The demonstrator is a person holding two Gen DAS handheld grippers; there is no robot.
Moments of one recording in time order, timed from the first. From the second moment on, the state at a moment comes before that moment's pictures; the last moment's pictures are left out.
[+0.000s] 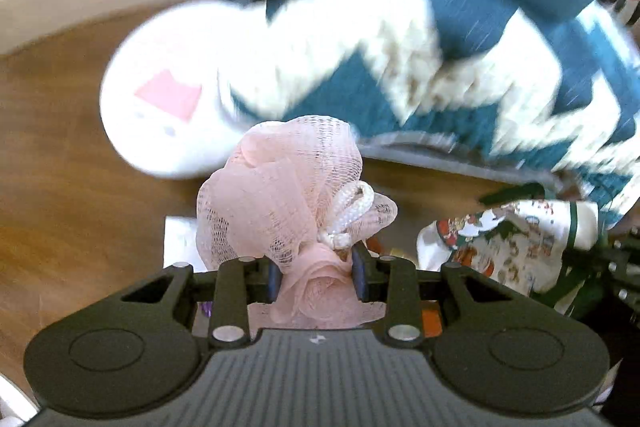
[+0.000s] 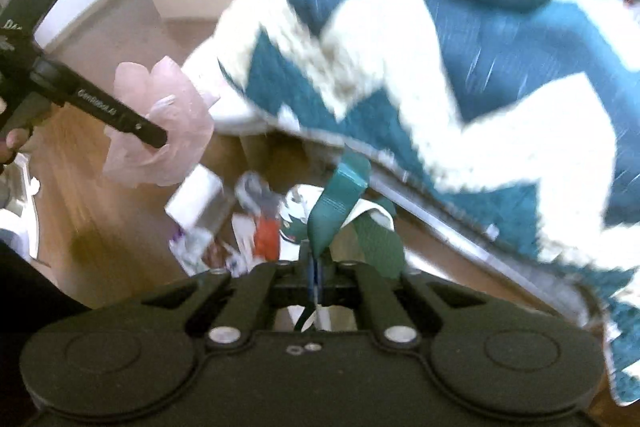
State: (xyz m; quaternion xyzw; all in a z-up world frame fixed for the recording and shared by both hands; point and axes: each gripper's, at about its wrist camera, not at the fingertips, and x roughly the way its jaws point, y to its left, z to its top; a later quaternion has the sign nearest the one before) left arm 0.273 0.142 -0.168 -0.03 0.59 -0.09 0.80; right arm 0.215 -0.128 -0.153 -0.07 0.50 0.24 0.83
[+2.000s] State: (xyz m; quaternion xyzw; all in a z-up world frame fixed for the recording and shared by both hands) left arm 0.458 -0.048 0.124 0.01 0.41 -0.12 0.90; right arm 0.428 -0.185 0.166 -0.08 0.28 0.14 0.95
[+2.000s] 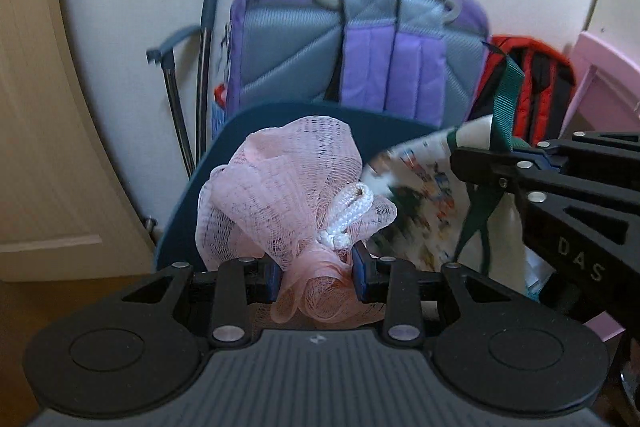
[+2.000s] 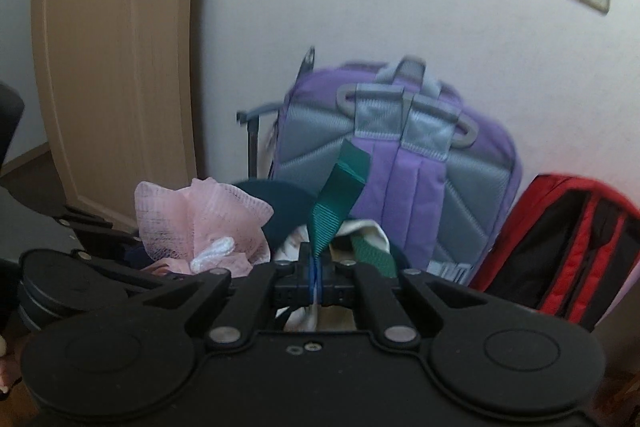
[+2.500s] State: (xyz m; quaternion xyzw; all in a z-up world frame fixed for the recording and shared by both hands) left arm 0.466 -0.048 0.098 0.01 0.43 -0.12 0.90; right arm 0.439 -0.179 0.131 -0.09 0.34 0.14 0.92
